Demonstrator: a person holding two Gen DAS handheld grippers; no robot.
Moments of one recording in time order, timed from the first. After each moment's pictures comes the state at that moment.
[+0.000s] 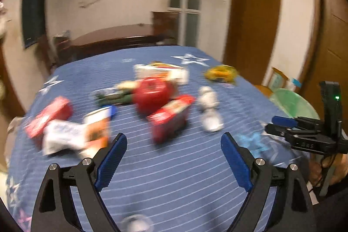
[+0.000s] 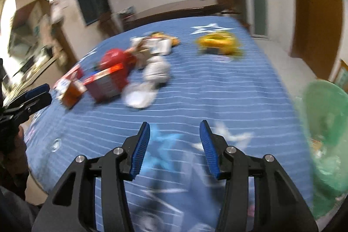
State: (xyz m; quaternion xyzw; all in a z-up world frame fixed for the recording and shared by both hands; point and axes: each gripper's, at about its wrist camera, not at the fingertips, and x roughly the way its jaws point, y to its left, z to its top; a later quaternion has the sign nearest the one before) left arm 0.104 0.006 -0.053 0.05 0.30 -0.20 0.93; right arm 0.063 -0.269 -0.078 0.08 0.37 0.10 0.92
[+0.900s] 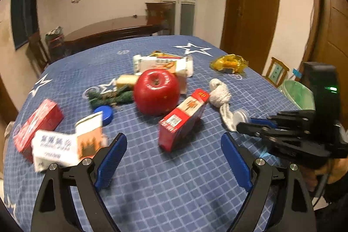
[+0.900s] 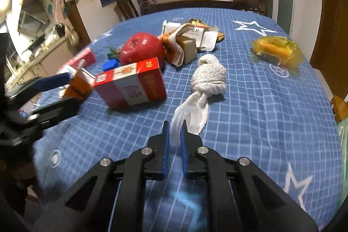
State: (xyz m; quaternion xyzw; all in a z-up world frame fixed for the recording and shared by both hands) left arm 0.161 -0.024 -0.069 0.08 0.33 -0.24 0.91; right arm 0.121 -0.205 -0.087 0.04 0.39 0.15 0.91
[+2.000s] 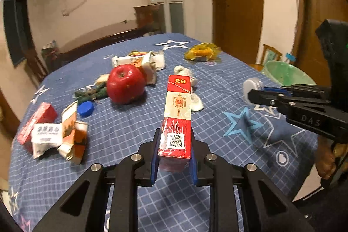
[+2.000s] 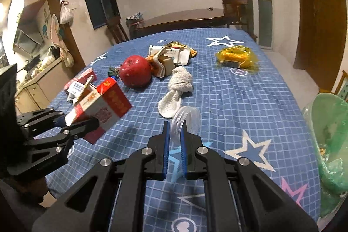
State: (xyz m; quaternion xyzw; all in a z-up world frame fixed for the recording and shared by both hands) left arm 0.096 -0.069 -0.085 0.13 0.32 -0.22 0.91; right arm 0.045 -0.239 -0.061 0.06 0.33 0.10 0.94
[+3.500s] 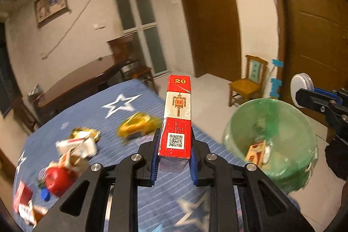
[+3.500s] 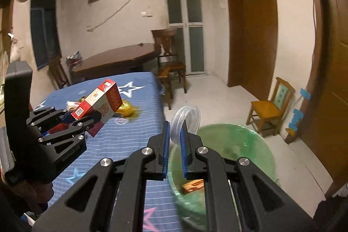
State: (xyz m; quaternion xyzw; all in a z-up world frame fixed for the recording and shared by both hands) left arm 0.123 -0.319 -0.023 0.19 0.23 -0.29 0.91; right arm 0.004 -0.428 0.003 0.07 0.24 -0.12 0.96
